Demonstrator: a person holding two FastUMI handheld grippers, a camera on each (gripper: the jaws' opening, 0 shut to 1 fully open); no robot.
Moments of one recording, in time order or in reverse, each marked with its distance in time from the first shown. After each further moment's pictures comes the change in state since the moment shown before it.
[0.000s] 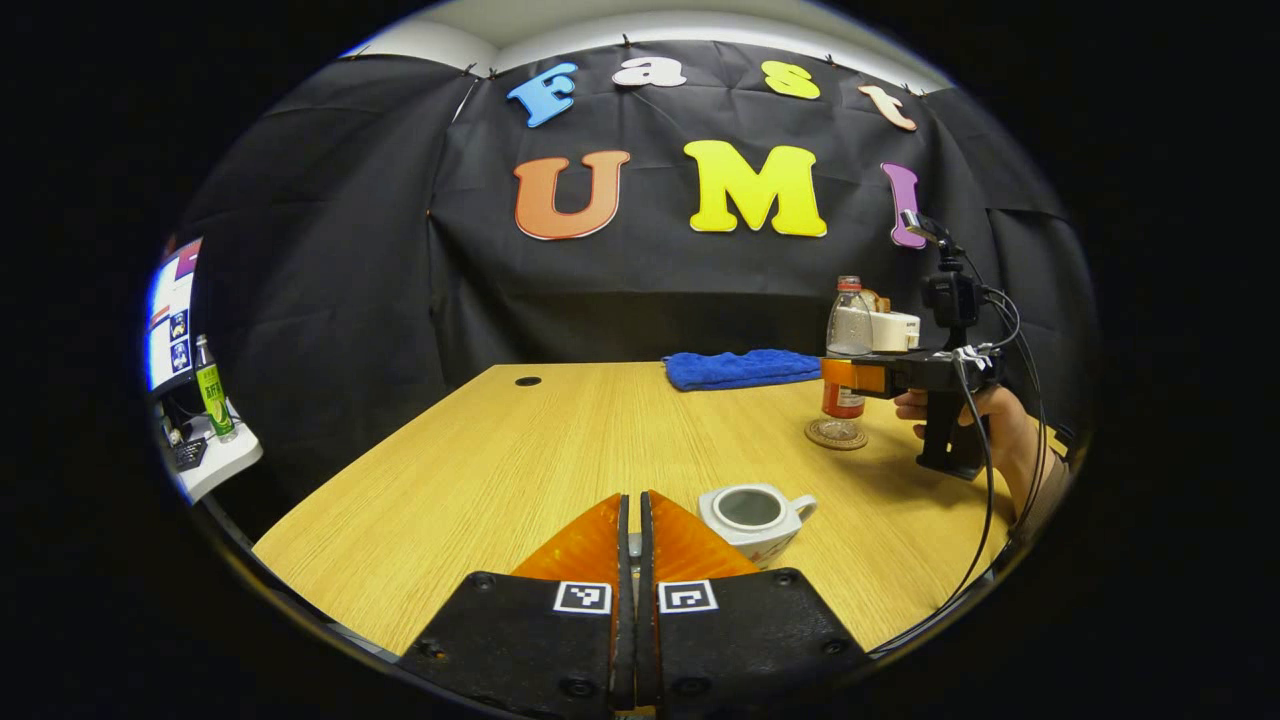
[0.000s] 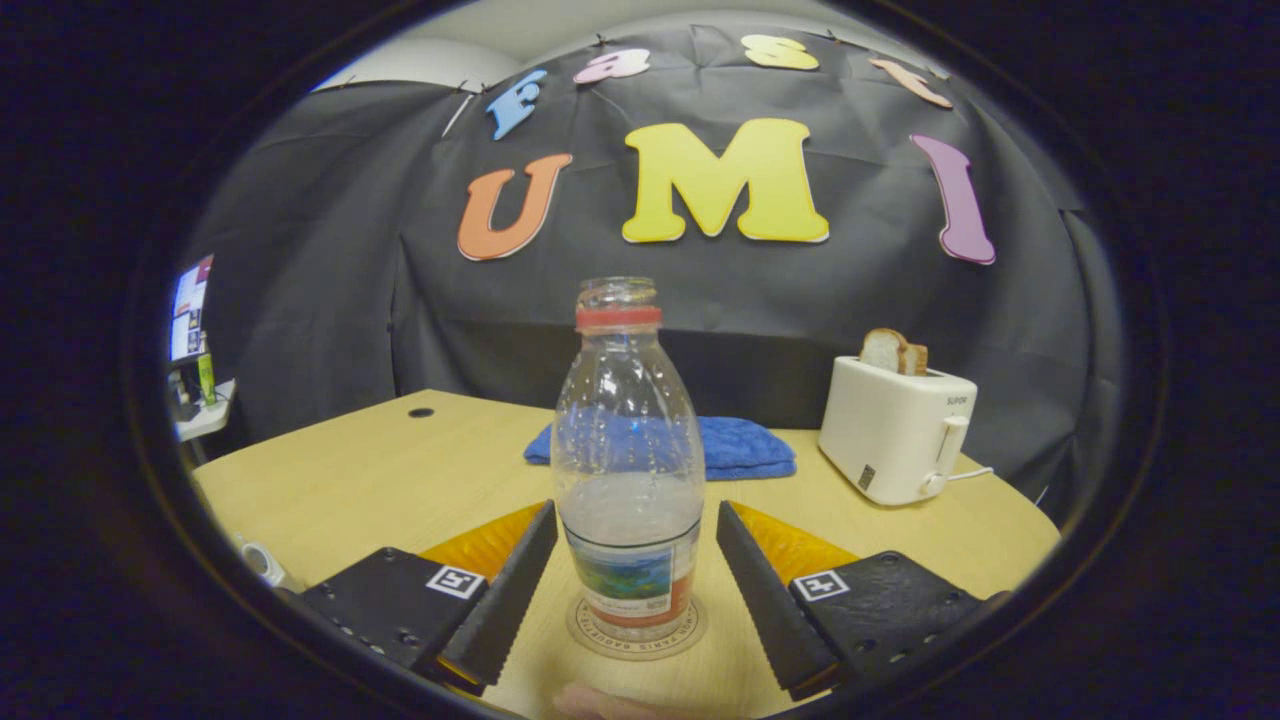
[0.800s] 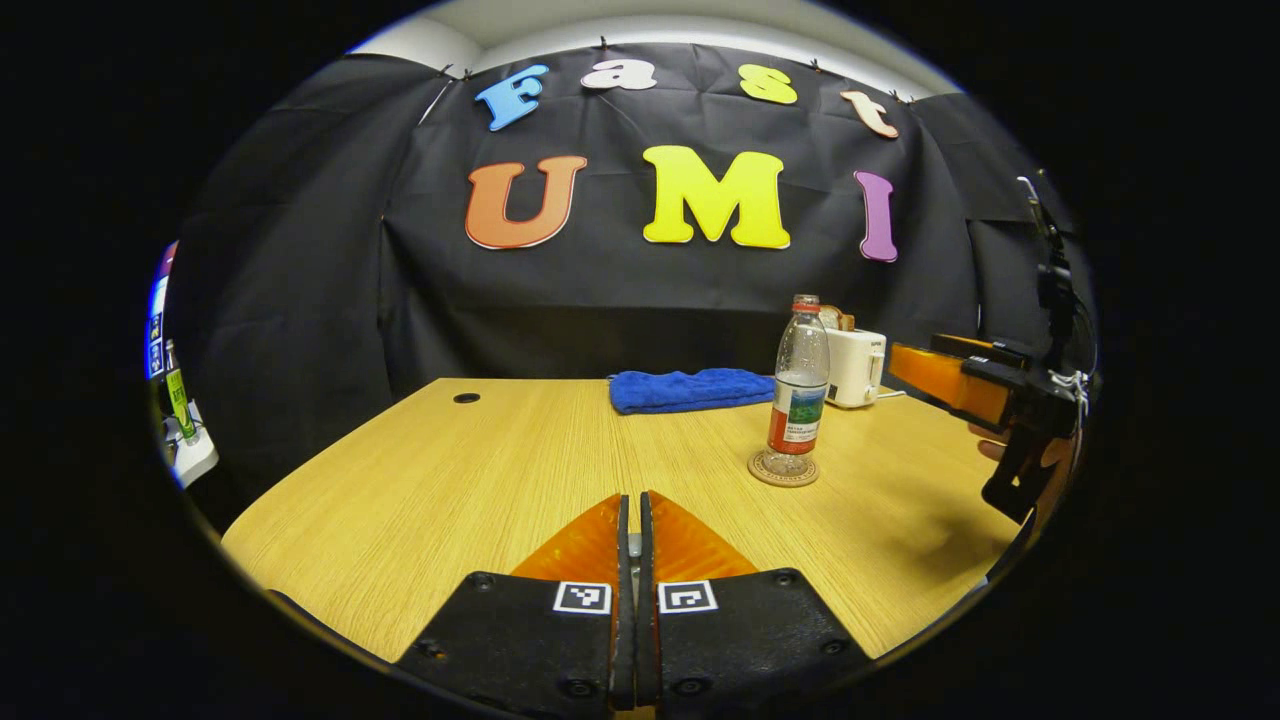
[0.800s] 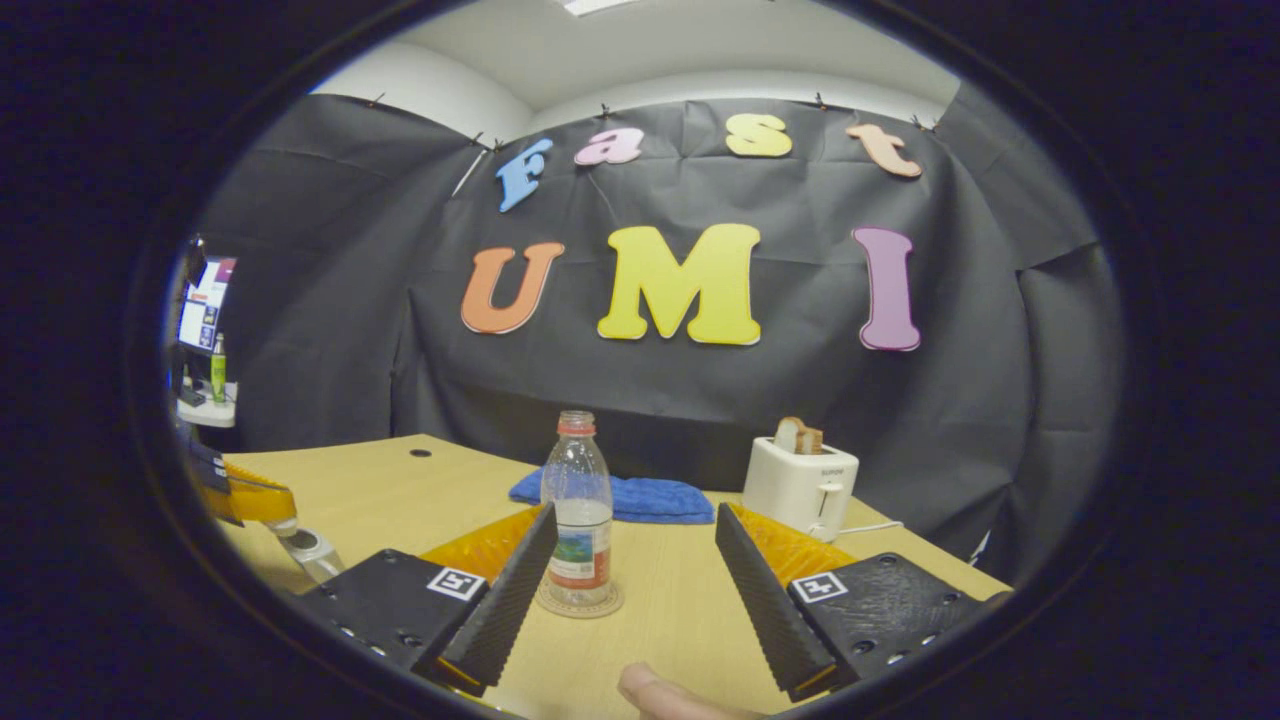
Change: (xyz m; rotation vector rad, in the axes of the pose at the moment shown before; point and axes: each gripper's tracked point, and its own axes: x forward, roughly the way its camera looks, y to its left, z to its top) left arm 0.038 -0.066 0.017 -0.002 -0.020 -0.085; right arm -0.150 -0.043 0.035 -0.073 -0.216 -0.075
